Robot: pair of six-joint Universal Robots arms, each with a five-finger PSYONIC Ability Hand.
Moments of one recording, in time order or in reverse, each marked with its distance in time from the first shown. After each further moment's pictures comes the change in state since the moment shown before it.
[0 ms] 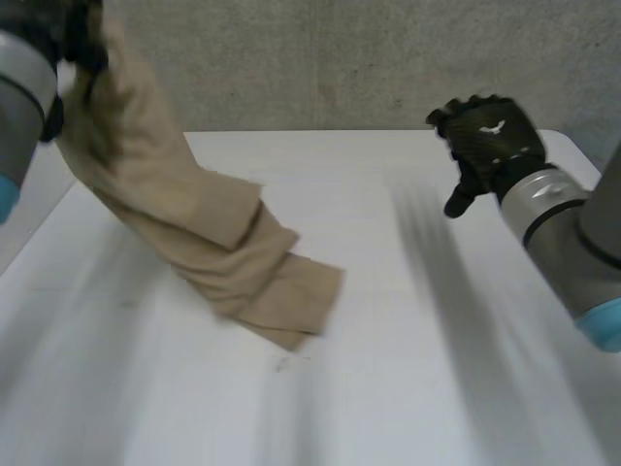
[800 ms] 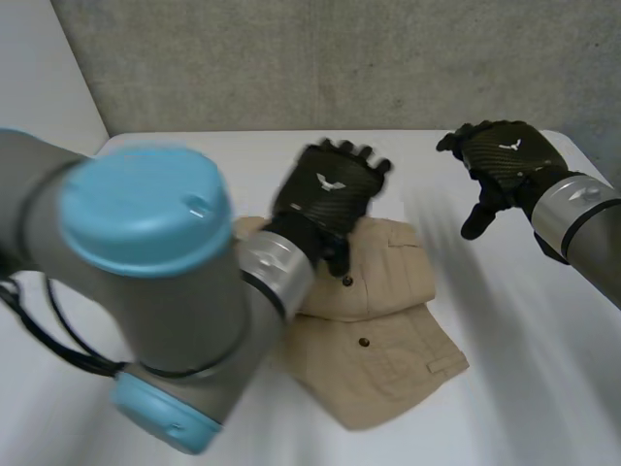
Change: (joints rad) left arm -0.564 -0.132 -0.218 0.065 0.008 0.182; right arm -0.111 -0.019 -0.002 0.170 -0.159 0.010; left_hand -0.930 -0.986 -0.972 -0.987 -0.892; right_hand 0.000 -0.002 -0.006 -0.003 -0.020
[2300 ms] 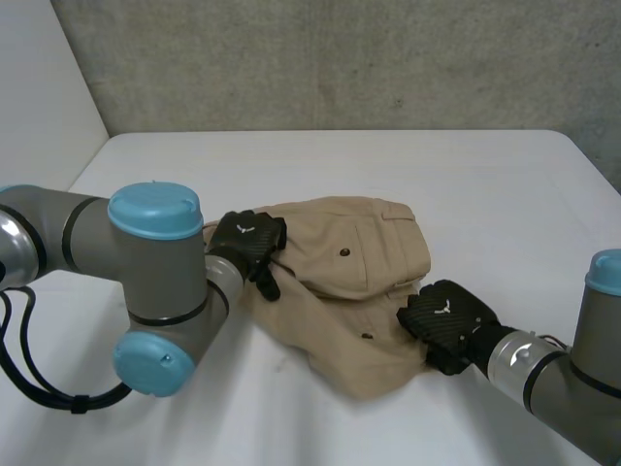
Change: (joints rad) left arm 0.236 -0.210 -0.057 0.001 -0.007 -0.134; right arm 0.001 0.100 0.473 -0.190 -0.214 -0.372; left_hand 0.367 0.365 0.354 0.353 0.331; right_hand 0.644 0.785 0.787 0.789 0.749
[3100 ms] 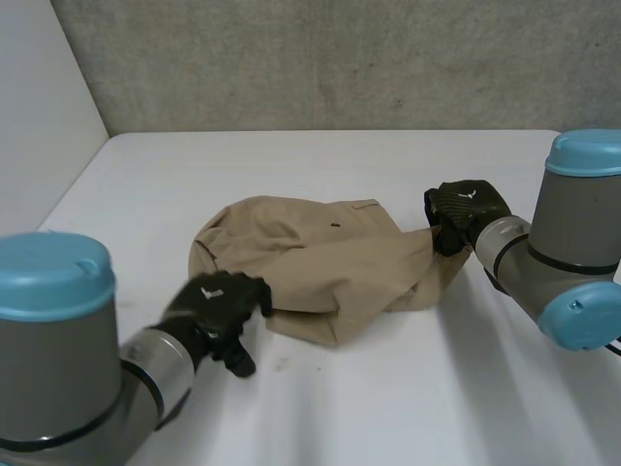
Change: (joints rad) left arm -0.018 0.407 -0.446 -0.123 0.061 -0.124; right arm 0.101 0.187 -0.591 0.171 0.382 0.448; left_hand 0.026 0.025 0.025 0.039 0.035; right_hand 0.134 0.127 0.132 0.141 0.153
